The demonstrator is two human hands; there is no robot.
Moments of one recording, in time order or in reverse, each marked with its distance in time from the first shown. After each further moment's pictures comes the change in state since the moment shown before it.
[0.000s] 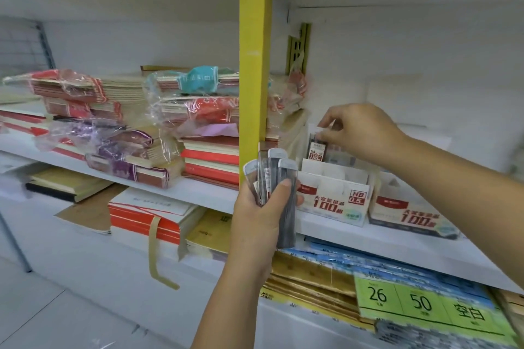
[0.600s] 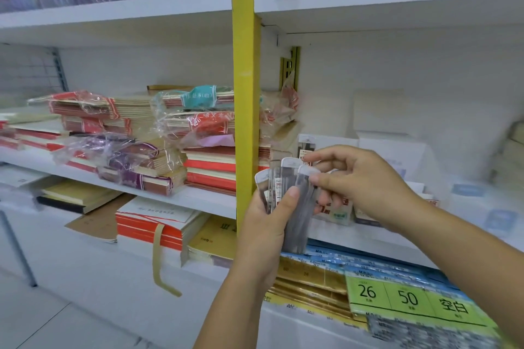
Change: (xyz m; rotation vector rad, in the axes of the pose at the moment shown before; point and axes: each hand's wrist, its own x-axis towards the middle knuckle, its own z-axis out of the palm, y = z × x) left_hand -0.027 0.018 0.016 -0.024 -0.151 -0.016; right_hand -0.097 -0.032 -0.012 1.008 -0.107 0.097
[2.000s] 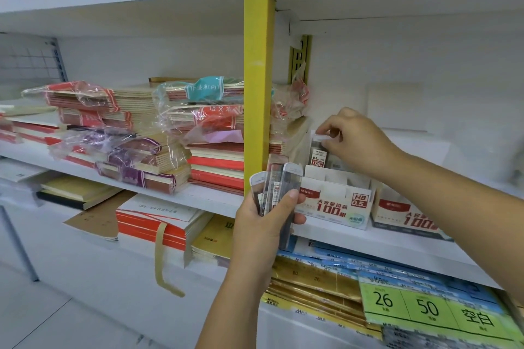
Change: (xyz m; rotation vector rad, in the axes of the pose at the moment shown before) left_hand 0.014 -0.008 -0.023 0.090 0.124 -0.014; right_hand 0.097 0.029 -0.019 -0.896 0.132 -0.204
